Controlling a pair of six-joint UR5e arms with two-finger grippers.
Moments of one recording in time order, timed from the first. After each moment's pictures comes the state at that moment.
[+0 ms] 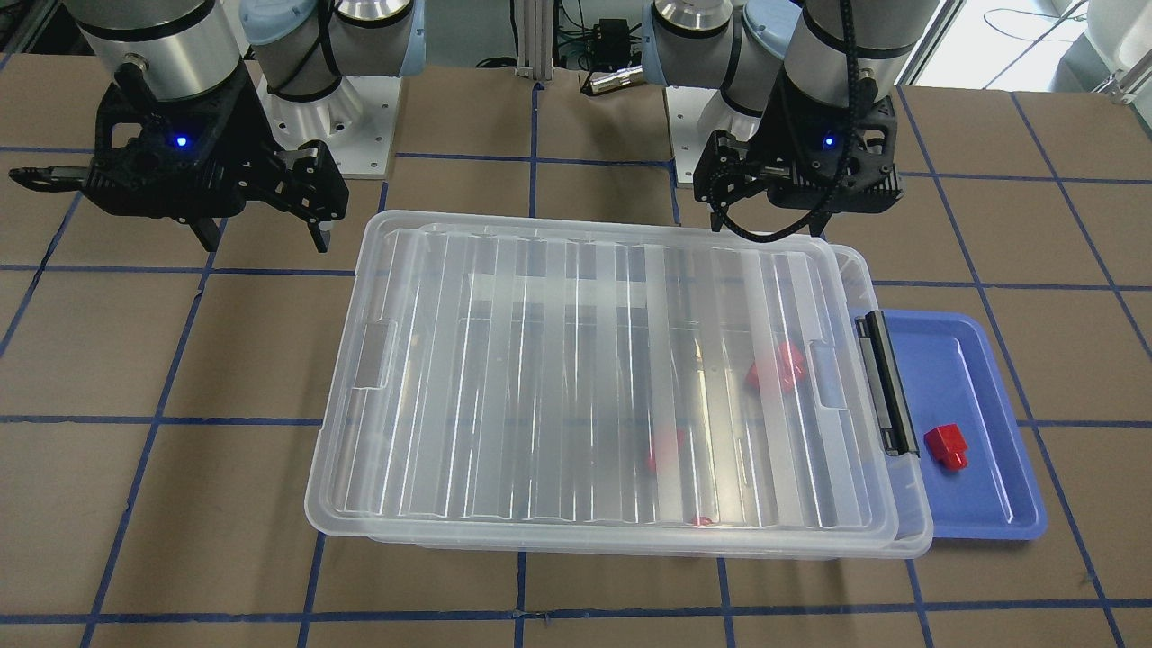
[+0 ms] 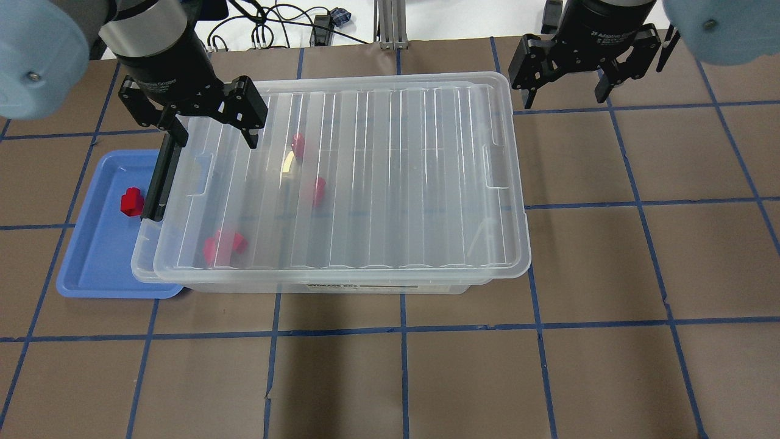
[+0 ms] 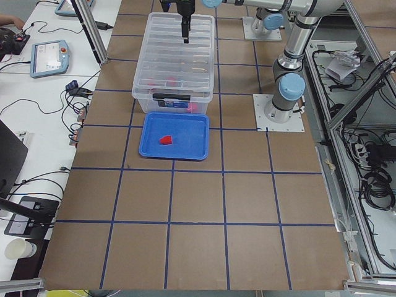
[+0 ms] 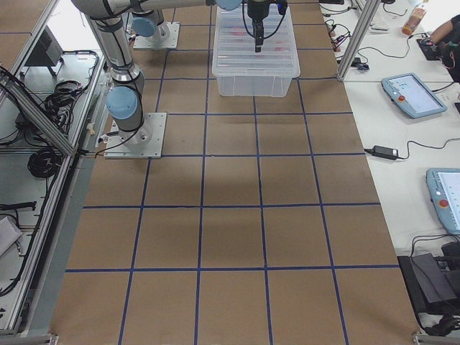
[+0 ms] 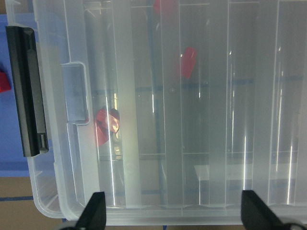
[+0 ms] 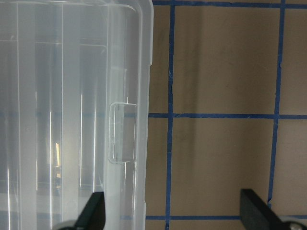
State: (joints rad) left arm -1.63 -1.61 -1.47 -1.64 1.60 0.00; right arm 1.62 -1.50 1.43 -1.56 -1.59 0.03
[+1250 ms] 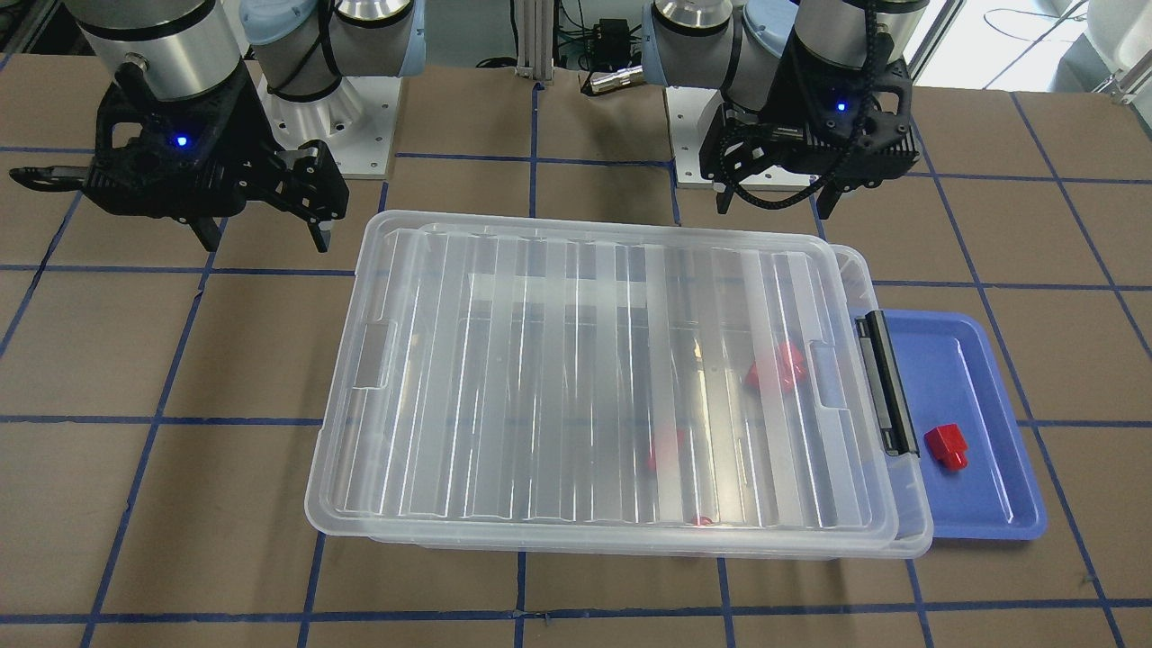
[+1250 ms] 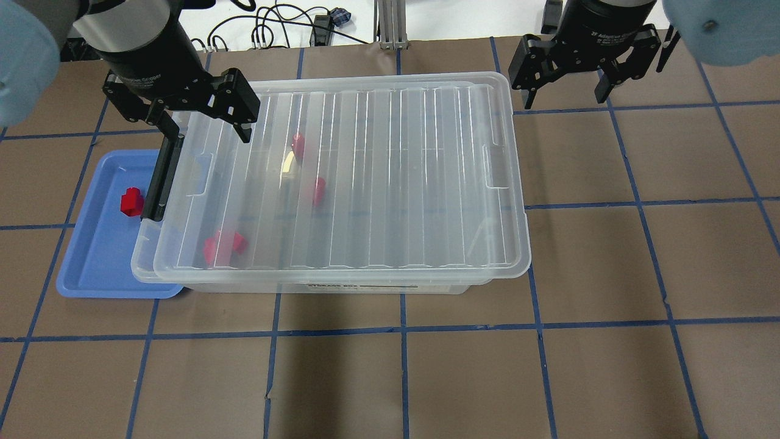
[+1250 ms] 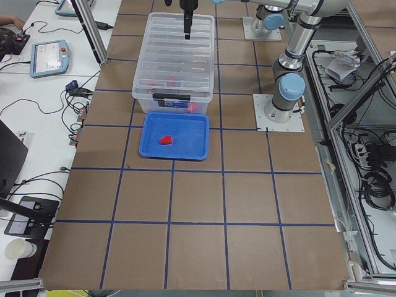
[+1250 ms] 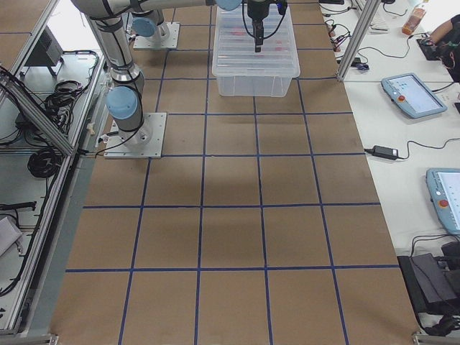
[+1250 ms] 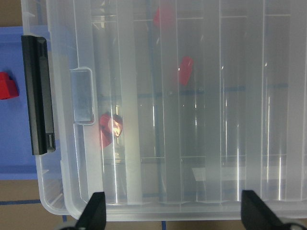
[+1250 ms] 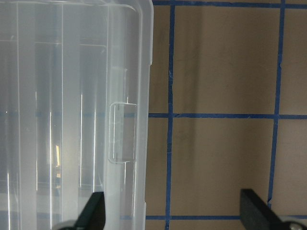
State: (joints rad) left arm -1.62 -1.57 -1.47 -1.64 1.59 0.01; right arm 1.62 -1.50 1.43 -1.56 -1.59 0.03
